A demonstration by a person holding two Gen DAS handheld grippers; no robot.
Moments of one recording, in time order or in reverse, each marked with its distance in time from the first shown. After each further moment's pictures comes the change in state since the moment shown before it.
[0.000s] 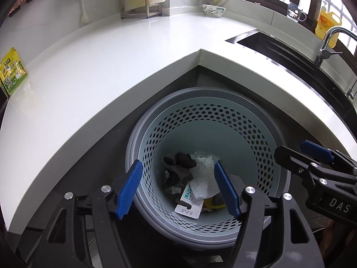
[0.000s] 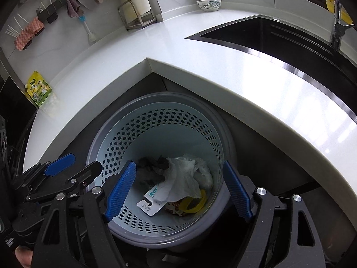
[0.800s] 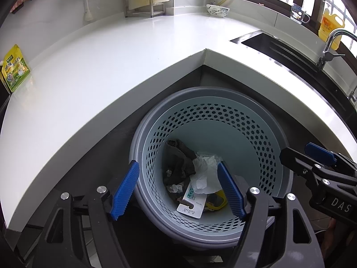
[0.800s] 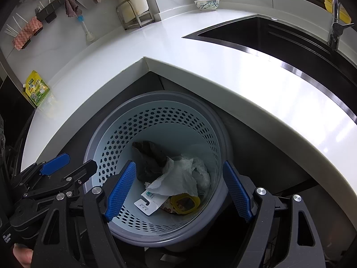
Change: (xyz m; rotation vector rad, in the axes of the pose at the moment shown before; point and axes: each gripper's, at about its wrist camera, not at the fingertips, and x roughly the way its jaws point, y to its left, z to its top) left arm 0.000 0.006 -0.001 -0.013 0.000 0.010; right arm -0.001 -0.001 -0.003 0.005 0.000 -0.017
